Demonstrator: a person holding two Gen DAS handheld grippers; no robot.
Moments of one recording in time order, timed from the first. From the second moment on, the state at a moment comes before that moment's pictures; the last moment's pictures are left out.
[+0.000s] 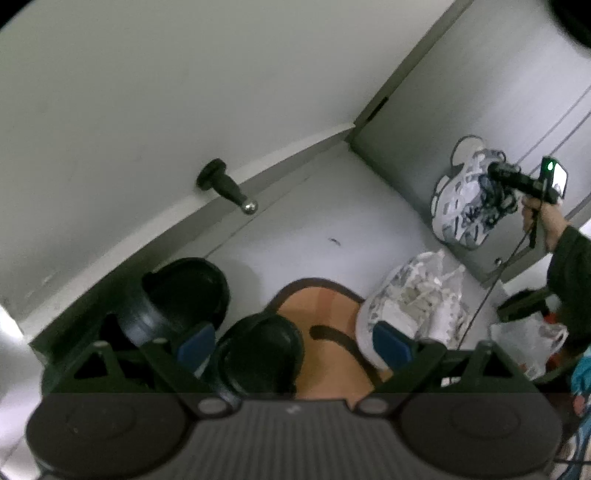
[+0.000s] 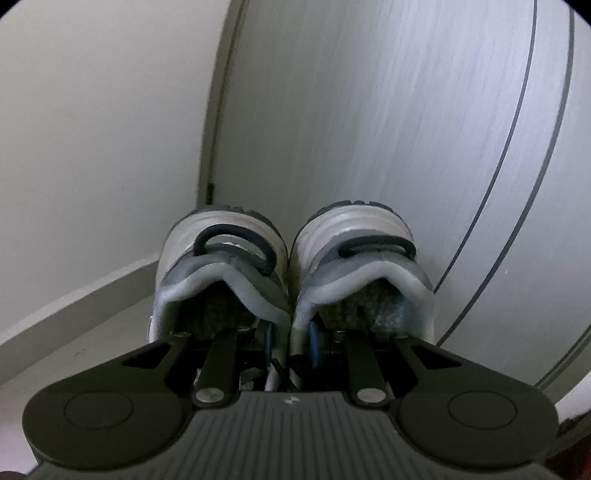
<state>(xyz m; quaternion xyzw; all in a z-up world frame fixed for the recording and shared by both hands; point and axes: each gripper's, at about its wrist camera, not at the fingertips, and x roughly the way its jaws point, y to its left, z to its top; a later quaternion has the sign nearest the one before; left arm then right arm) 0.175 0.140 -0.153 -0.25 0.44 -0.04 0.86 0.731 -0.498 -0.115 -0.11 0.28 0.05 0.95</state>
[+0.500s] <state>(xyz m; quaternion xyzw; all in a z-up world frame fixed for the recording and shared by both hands) 0.177 0.139 -0.187 -0.26 0.45 -0.02 0.85 0.786 -0.466 -0.199 -0.19 0.34 0.10 0.91</state>
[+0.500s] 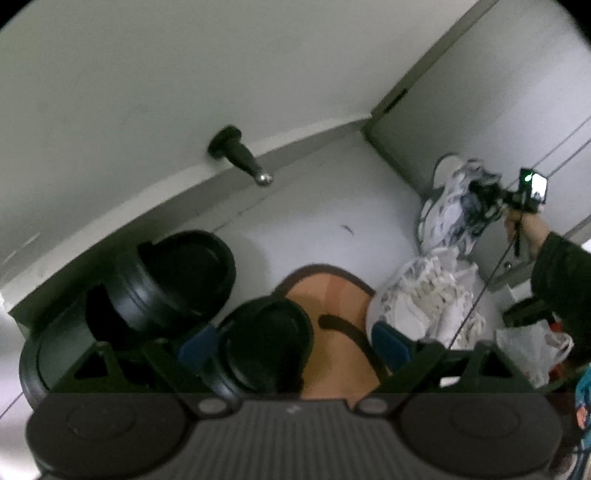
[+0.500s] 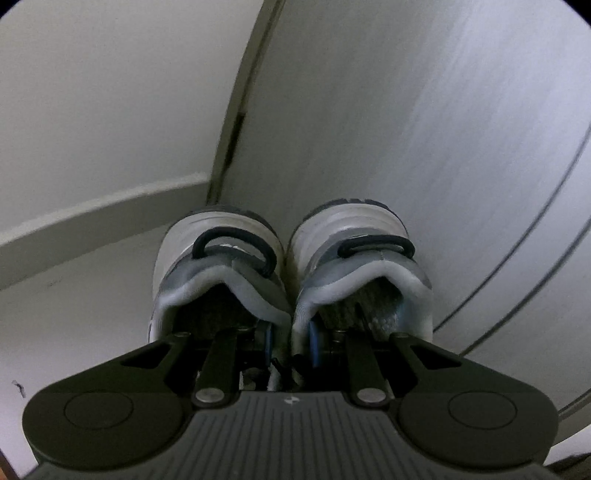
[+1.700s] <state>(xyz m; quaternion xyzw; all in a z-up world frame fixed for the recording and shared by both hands) 0.177 0.159 -0.213 -0.30 0.42 -0.01 0.86 0.823 -0.254 -0.281 -0.35 0.39 0.19 0.83</state>
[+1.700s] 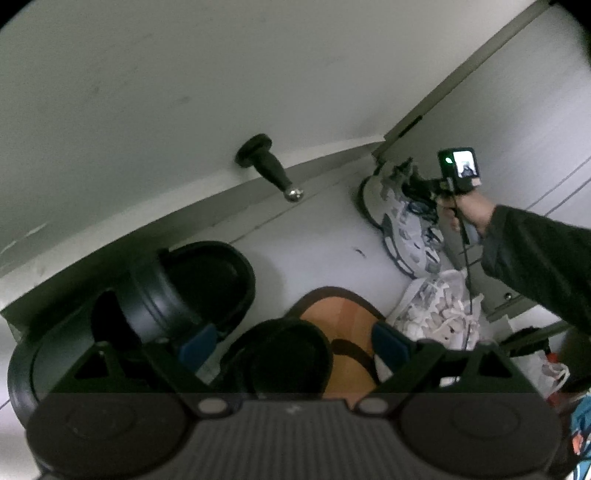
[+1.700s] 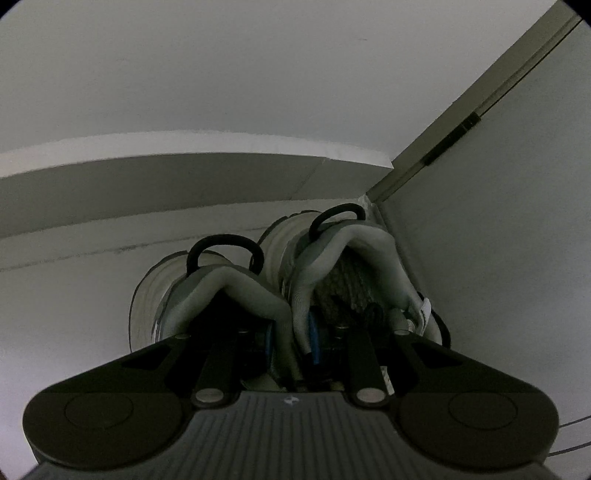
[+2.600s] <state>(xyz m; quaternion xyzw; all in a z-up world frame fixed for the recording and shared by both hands) 0.175 0.141 -0.201 -0.26 0.36 -0.08 0.89 0.813 -0.205 -0.255 -0.39 0.33 0.11 0.85</state>
